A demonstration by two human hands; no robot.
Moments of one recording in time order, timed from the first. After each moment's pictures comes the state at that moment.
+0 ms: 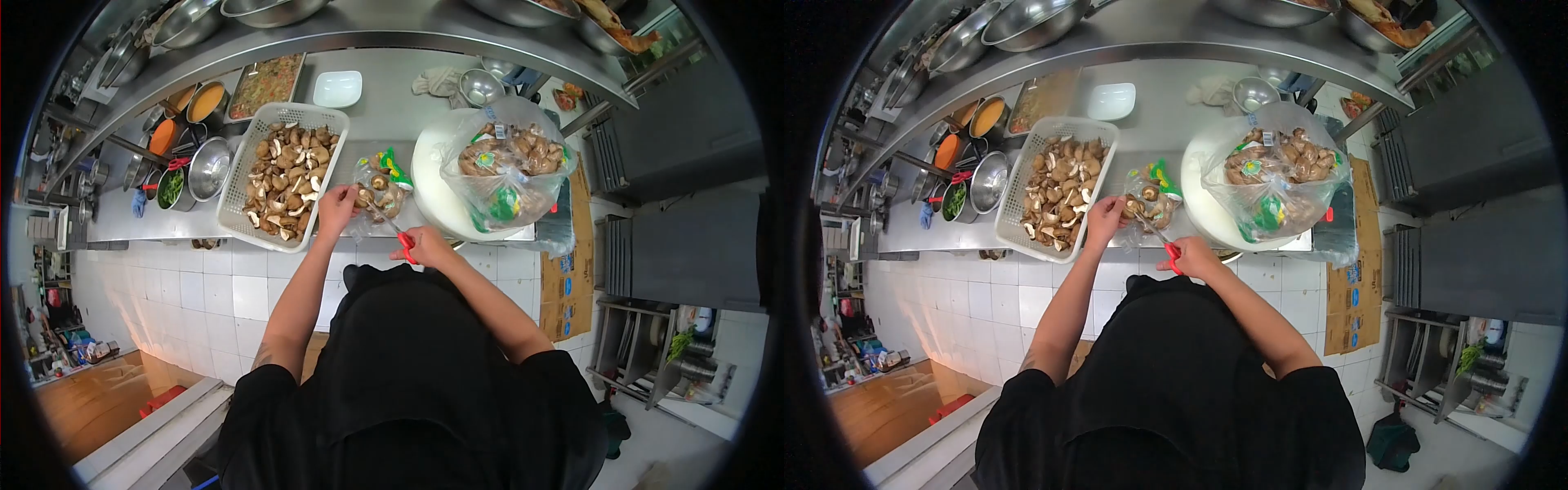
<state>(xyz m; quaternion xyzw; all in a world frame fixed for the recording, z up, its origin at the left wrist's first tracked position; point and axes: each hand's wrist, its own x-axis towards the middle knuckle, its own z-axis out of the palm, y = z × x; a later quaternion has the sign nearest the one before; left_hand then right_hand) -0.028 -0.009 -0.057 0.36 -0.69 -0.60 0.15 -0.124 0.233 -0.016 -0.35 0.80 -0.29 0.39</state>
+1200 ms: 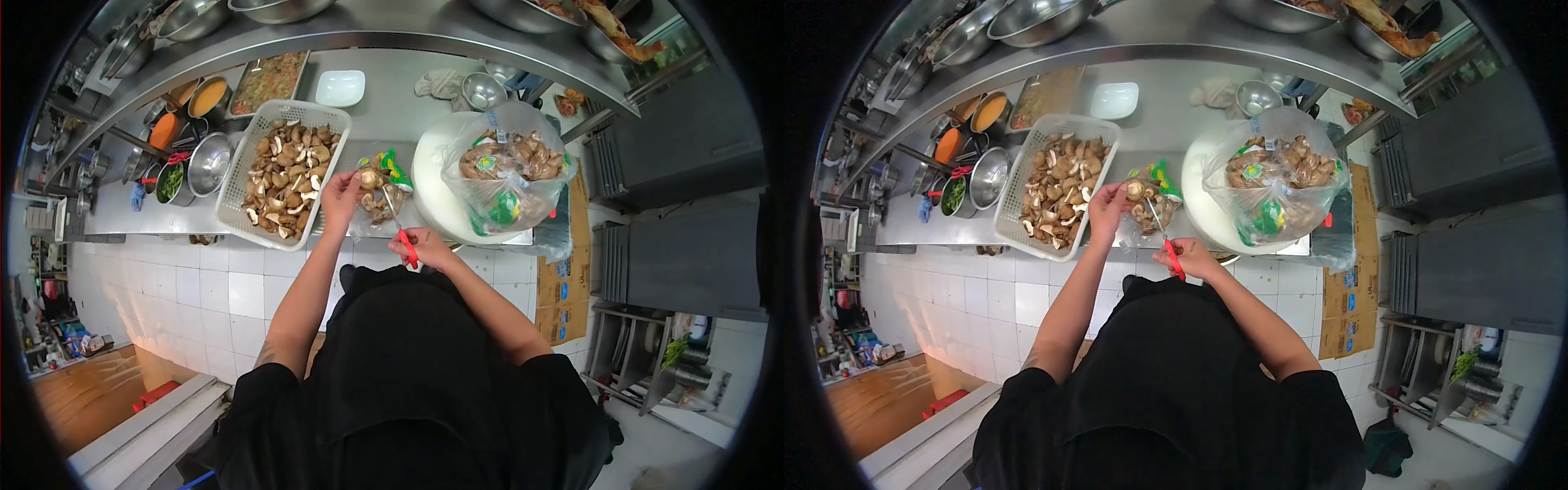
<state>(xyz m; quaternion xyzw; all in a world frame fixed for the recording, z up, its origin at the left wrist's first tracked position) -0.049 0.002 -0.042 0.33 -0.60 -0.68 0.26 -0.122 0.236 -0.028 -0.22 0.64 -0.49 0.55</state>
